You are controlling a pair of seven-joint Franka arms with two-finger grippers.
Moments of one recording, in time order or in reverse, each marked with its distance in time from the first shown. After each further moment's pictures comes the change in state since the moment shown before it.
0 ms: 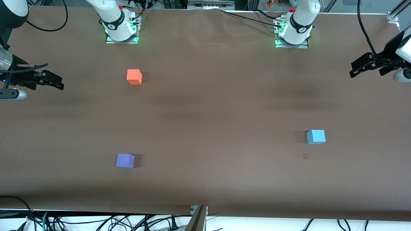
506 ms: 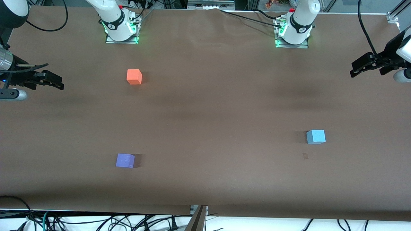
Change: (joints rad) left arm 0.002 0.000 0.002 0.000 0.000 -0.006 0.000; right arm 0.000 0.000 0.000 0.000 0.000 0.000 0.000
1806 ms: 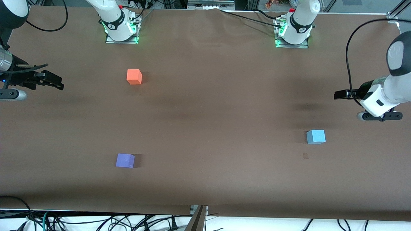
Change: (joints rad) left arm 0.106 0.186 0.004 -0.274 0.002 0.227 0.181; right arm -0.001 0.001 -0.001 0.001 0.000 0.000 0.000
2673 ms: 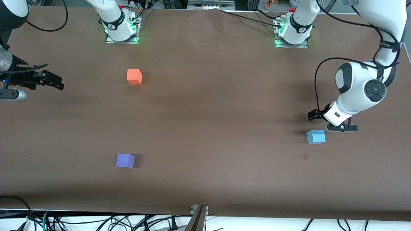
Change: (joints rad) left arm -0.006 0.125 -0.027 -0.357 -0.002 0.764 0.009; right arm 0.000 0.000 0.000 0.000 0.000 0.000 0.000
